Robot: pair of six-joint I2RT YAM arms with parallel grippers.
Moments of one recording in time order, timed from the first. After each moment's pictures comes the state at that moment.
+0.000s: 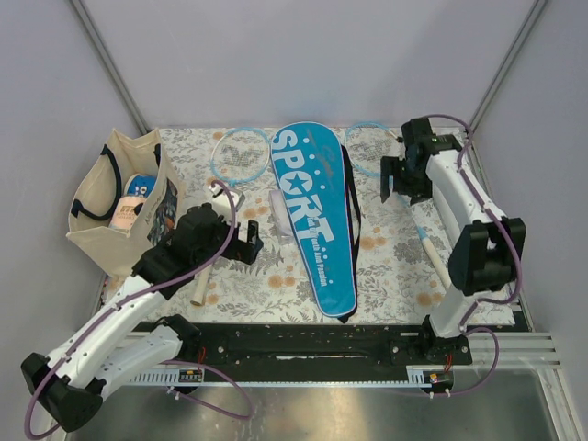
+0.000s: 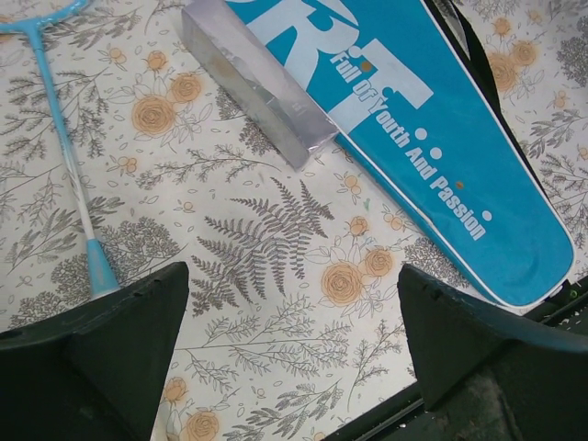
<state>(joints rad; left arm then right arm) -0.62 0.84 0.81 -0.55 -0.03 -0.19 0.13 1.81 1.70 -1.10 0.05 0.18</state>
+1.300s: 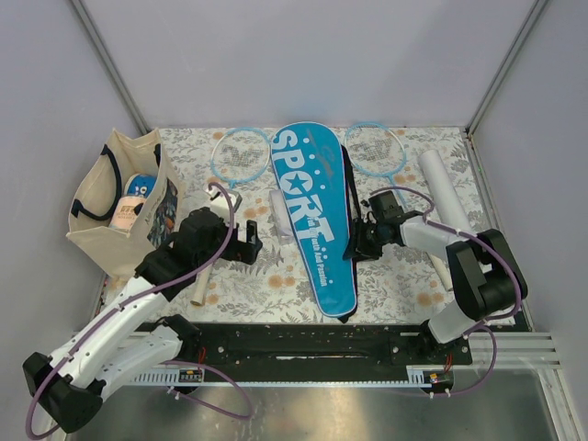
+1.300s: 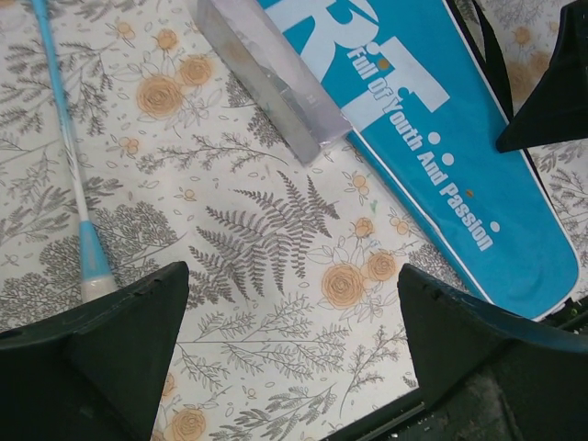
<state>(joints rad) -0.62 0.79 0.76 -0.52 -0.09 -0.24 0.37 1.58 0.81 -0.34 -0.37 0.52</state>
